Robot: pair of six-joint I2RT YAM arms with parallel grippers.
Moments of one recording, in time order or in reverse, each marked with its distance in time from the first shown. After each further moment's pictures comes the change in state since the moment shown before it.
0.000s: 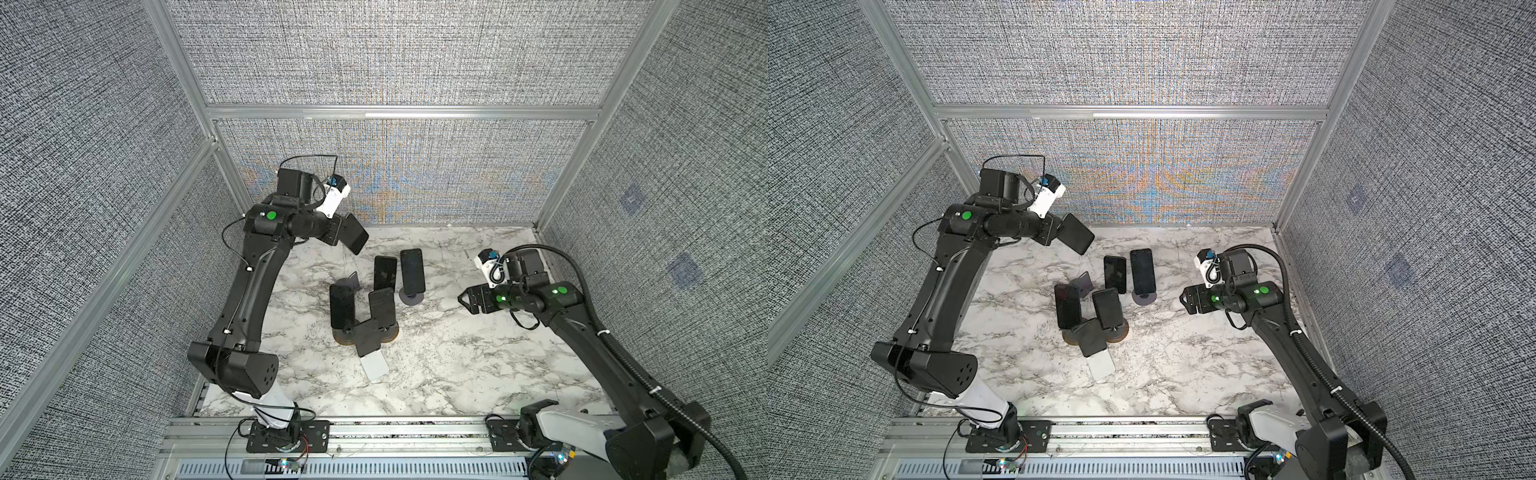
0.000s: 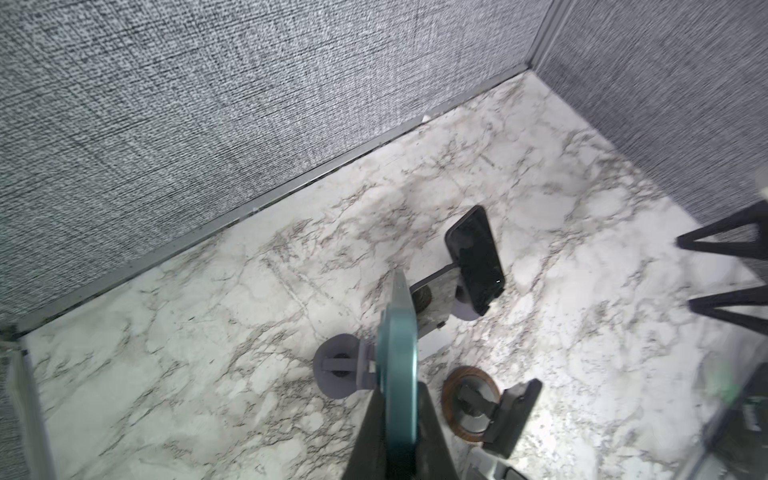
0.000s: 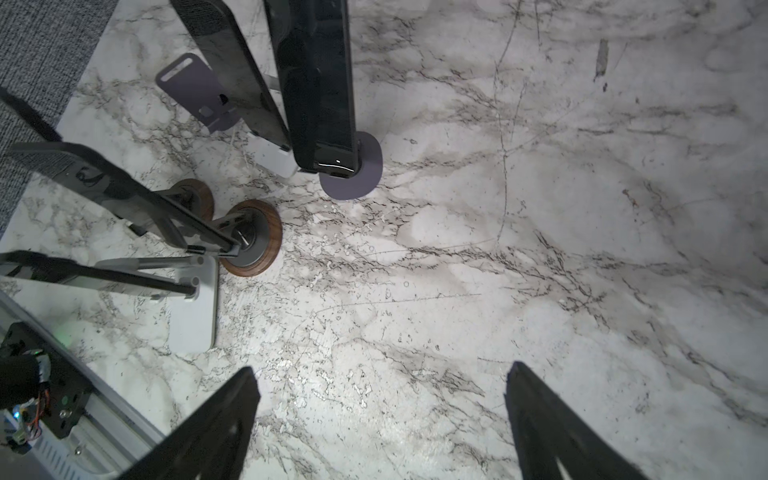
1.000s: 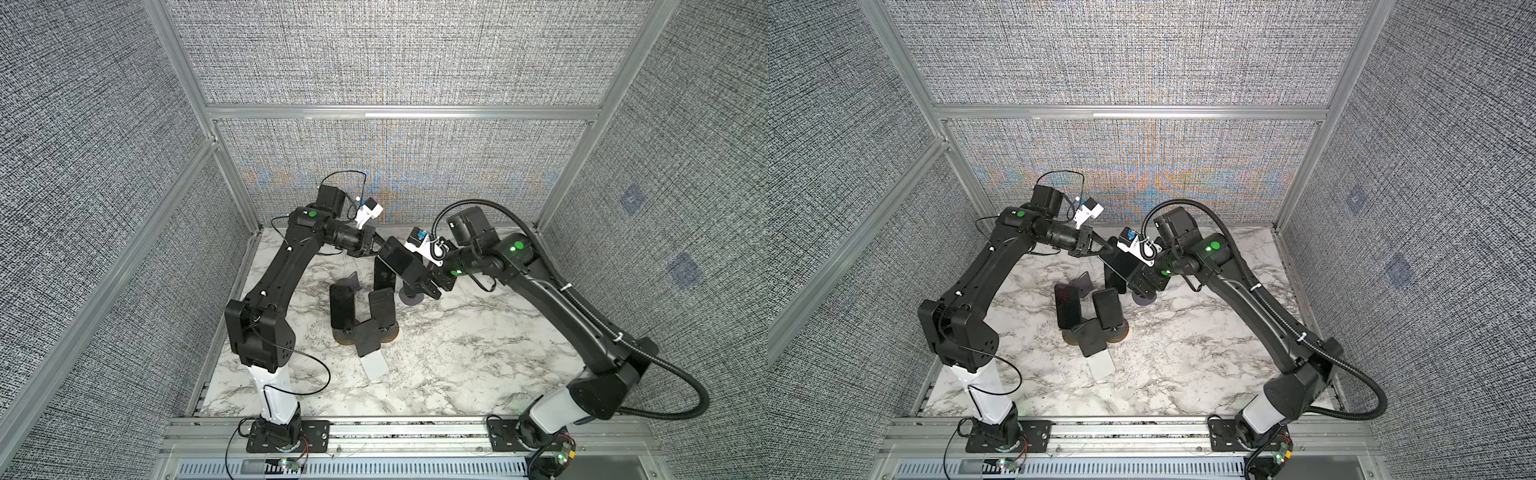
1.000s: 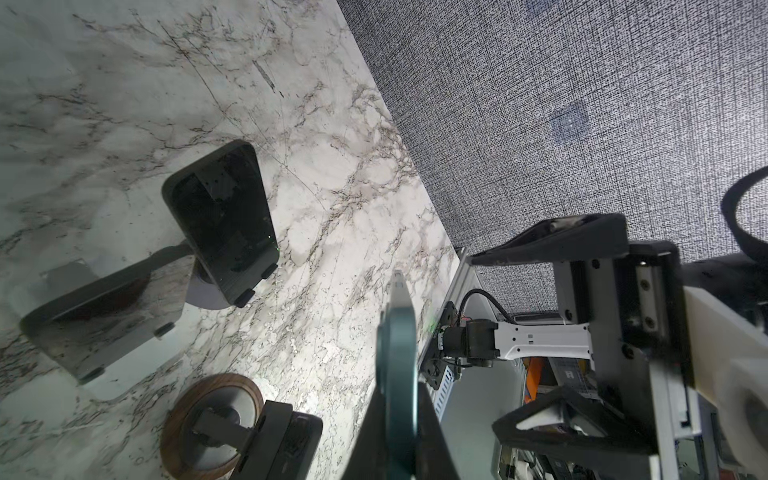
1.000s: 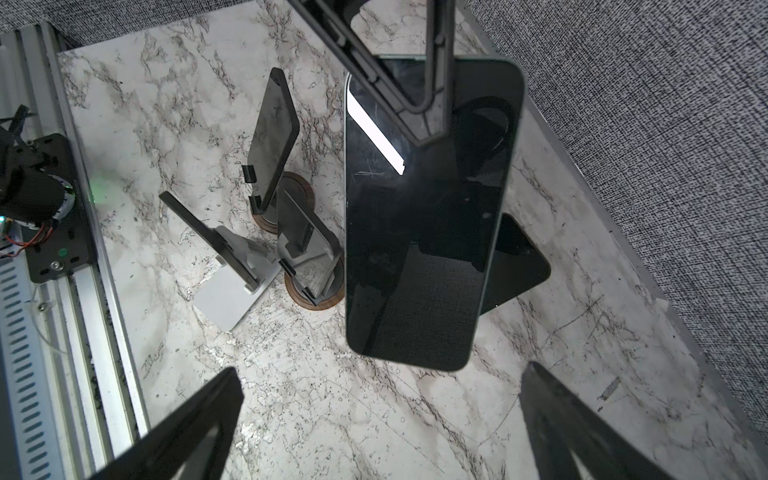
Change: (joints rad) left arm -0.076 0.194 -0.120 0.061 0.587 -0.286; right arm 0.334 0.420 0.666 -0.214 0.032 -0.473
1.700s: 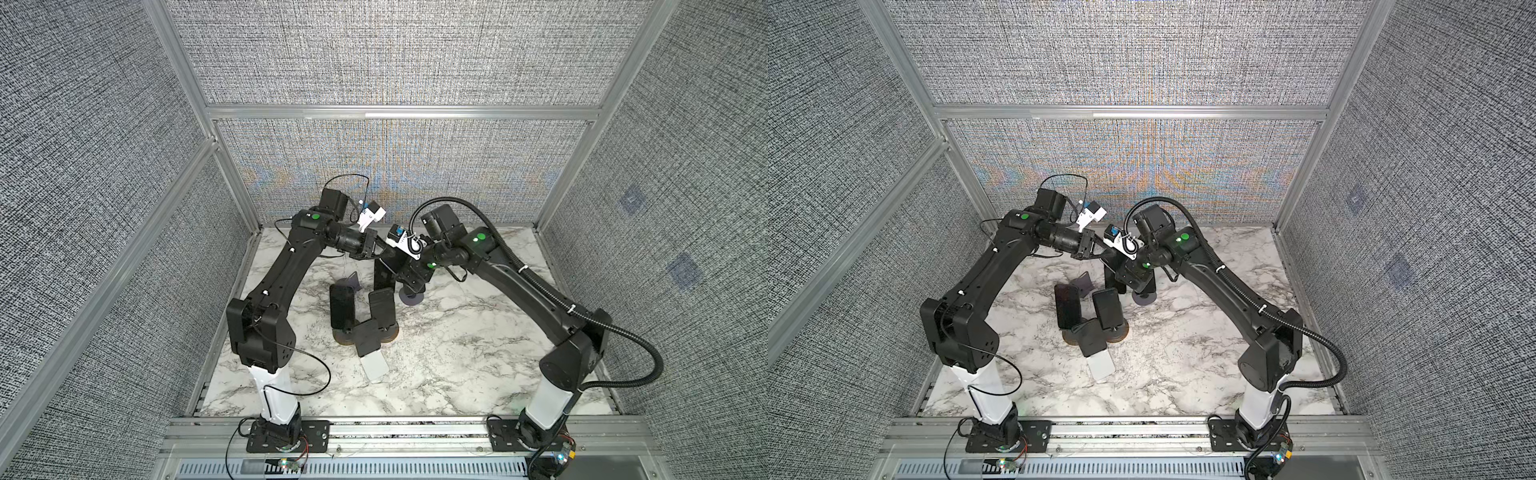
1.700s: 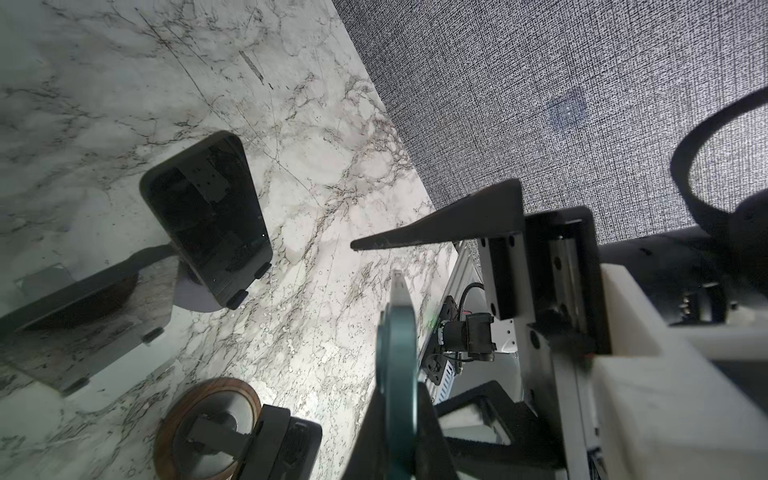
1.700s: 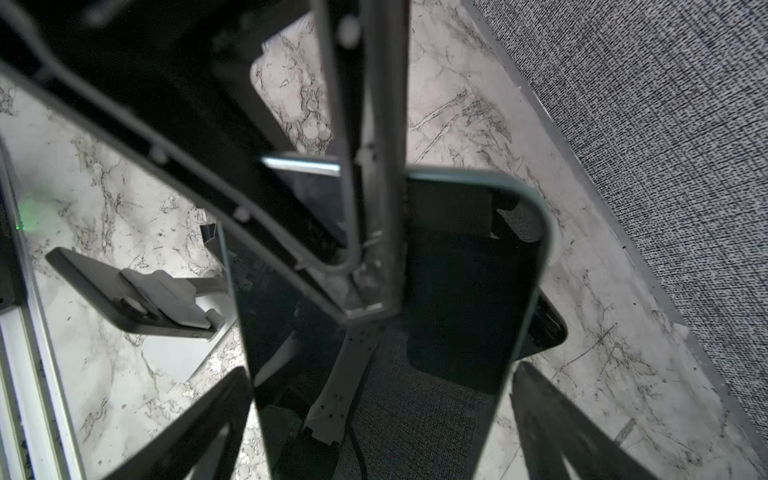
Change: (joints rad) left arm -0.006 -0.005 -0.042 0.031 0.010 0.019; right arm 0.017 0.165 0.050 0.112 0.039 0.047
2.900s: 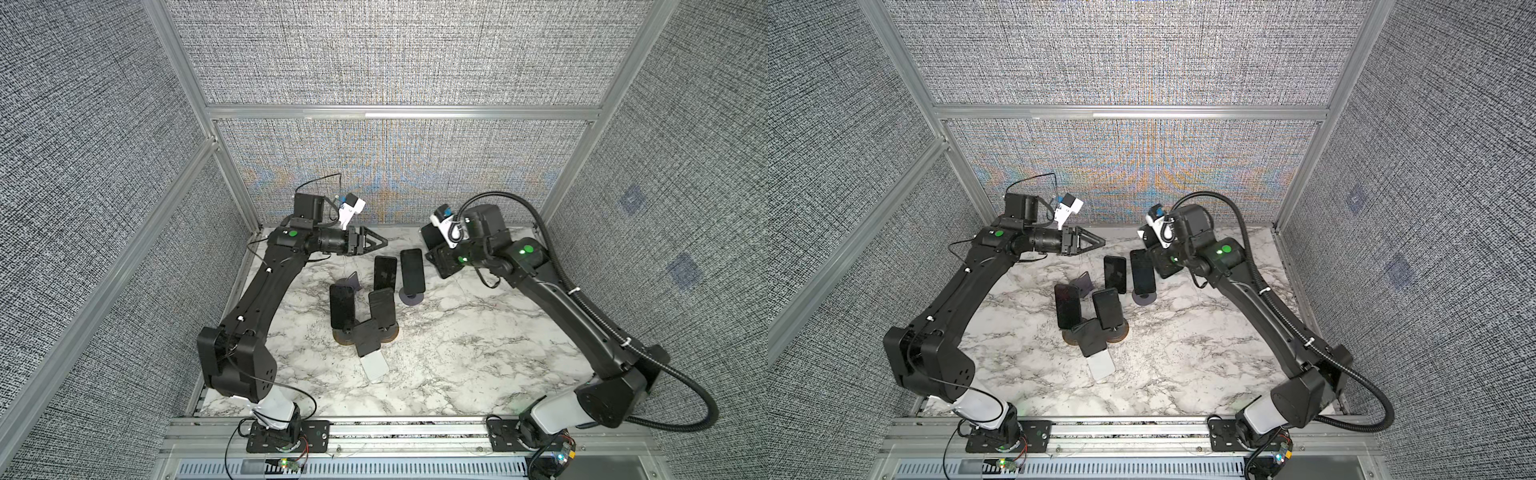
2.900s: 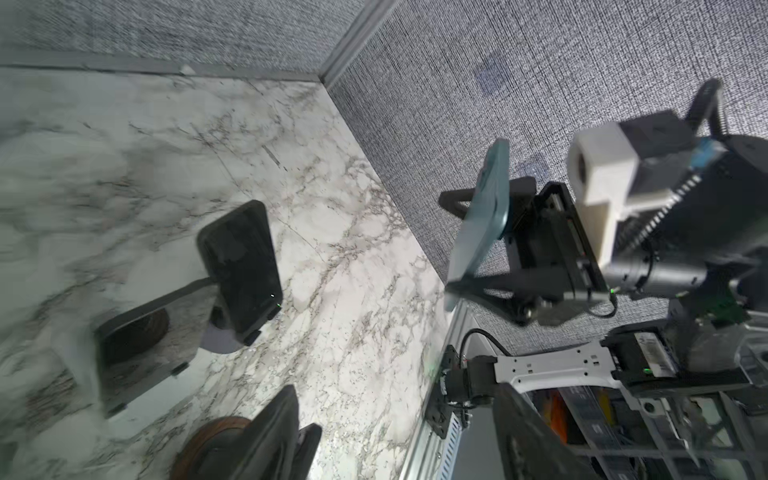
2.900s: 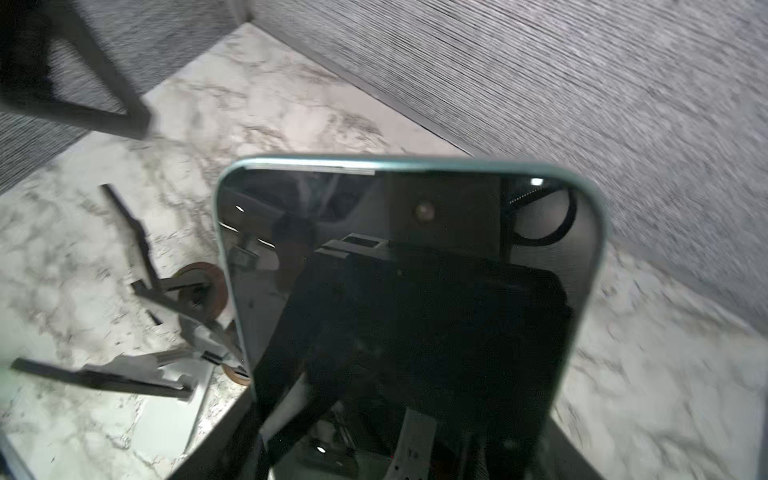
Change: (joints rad) left arm 0.102 -0.267 -0.322 0.400 -0.010 -0.184; right arm -0.153 -0.282 -0.222 0.088 0.192 0.362
